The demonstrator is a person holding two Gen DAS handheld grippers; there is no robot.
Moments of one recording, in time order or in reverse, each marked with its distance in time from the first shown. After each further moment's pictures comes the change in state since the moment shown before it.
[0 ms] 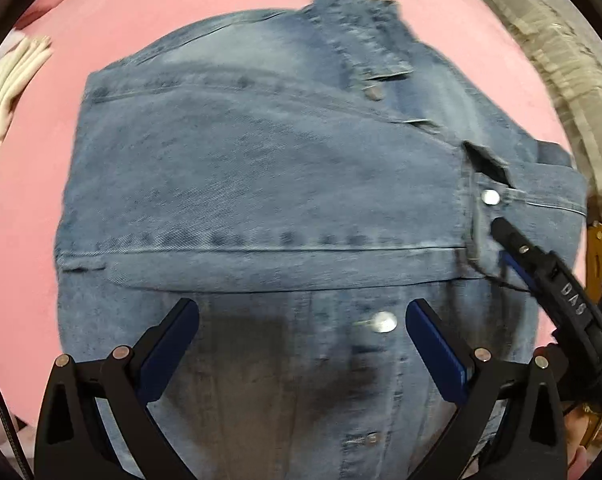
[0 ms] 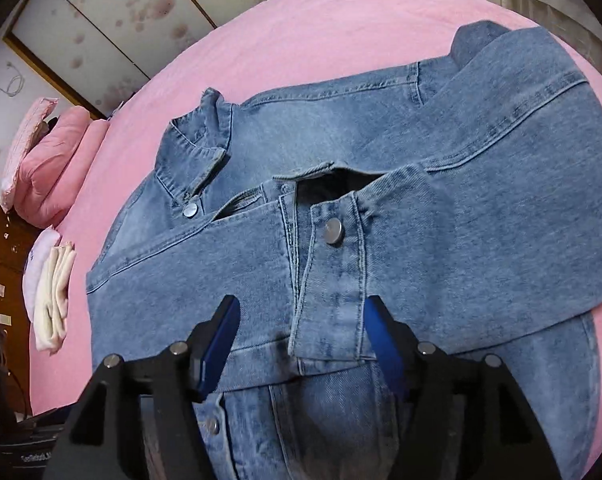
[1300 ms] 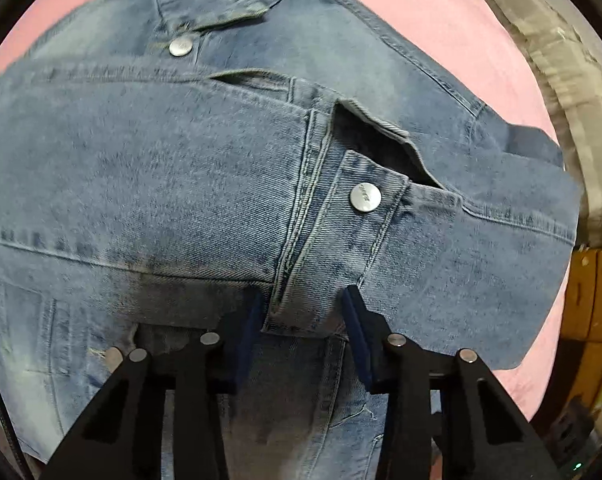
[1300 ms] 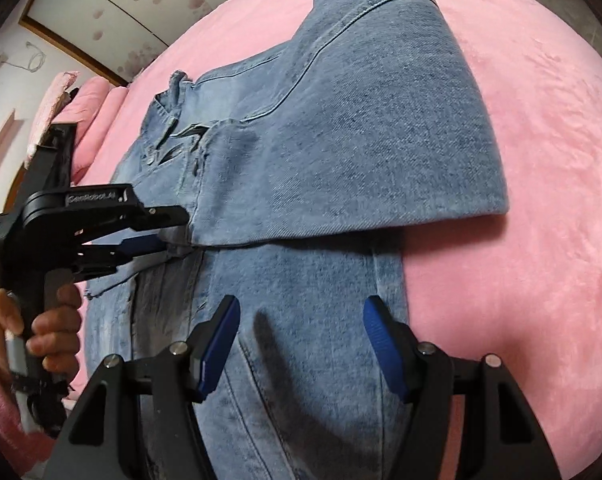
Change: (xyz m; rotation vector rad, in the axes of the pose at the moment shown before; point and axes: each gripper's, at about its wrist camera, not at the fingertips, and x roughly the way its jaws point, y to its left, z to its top) left arm 0.093 -0.182 0.029 -0.095 0.053 -0.049; right arm -0.057 -0.149 -0.028 -0.081 0.154 0.073
